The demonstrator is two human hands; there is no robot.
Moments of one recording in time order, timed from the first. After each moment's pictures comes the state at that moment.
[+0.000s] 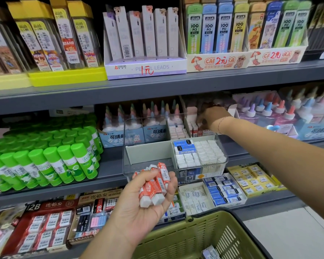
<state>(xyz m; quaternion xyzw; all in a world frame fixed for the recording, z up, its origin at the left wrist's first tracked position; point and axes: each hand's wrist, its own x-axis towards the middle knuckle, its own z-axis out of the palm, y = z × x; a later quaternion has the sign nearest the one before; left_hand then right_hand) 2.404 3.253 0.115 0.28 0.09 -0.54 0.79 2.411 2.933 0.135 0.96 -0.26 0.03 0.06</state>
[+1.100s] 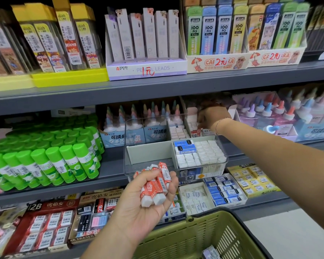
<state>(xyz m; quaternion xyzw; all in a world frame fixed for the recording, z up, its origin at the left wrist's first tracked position) 2.402 3.253 0.116 0.29 0.09 -0.54 0.78 2.415 2.934 0.130 0.95 -0.29 0.13 0.05</state>
